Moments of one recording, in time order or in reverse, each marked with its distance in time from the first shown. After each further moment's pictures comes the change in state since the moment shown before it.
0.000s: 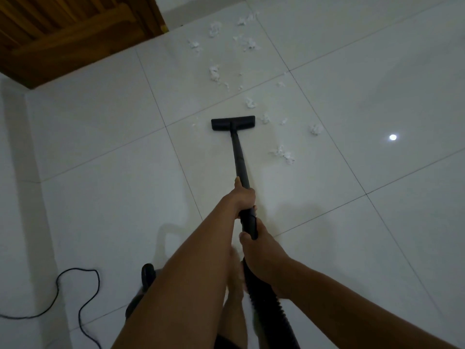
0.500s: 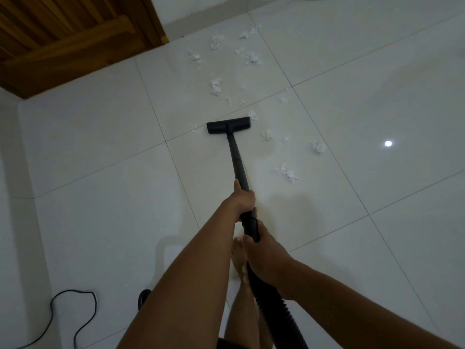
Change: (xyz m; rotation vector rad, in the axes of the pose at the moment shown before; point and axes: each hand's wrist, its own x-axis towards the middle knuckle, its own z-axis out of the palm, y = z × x) left_hand 0.028 0.074 -0.043 -0.040 0.001 -0.006; right_hand 0.037 -0.084 -0.006 0.007 -0.019 0.050
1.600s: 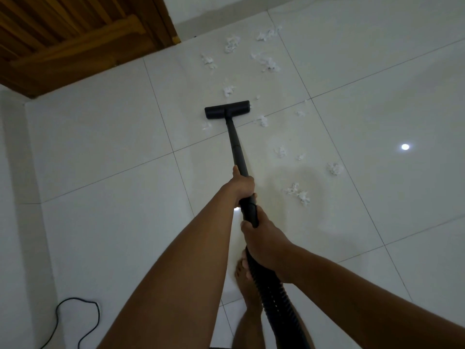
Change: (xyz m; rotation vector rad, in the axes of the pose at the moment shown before) left_hand 0.074 0.130 -0.066 -0.015 0.071 -0.016; right_hand 0.068 -0.153 -0.018 -0.070 -0.064 0.034
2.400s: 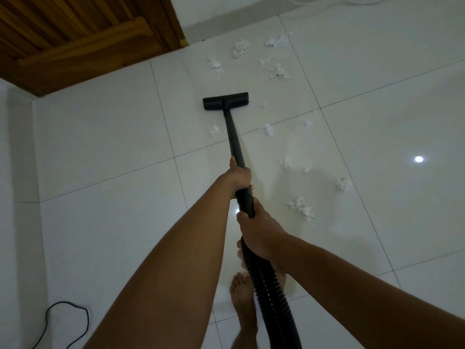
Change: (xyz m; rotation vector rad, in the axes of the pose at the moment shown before) left_hand 0.049 0.049 -0.010 -0.039 0.058 0.029; right_hand 0.051 -0.042 -0.032 0.017 -0.034 -0.020
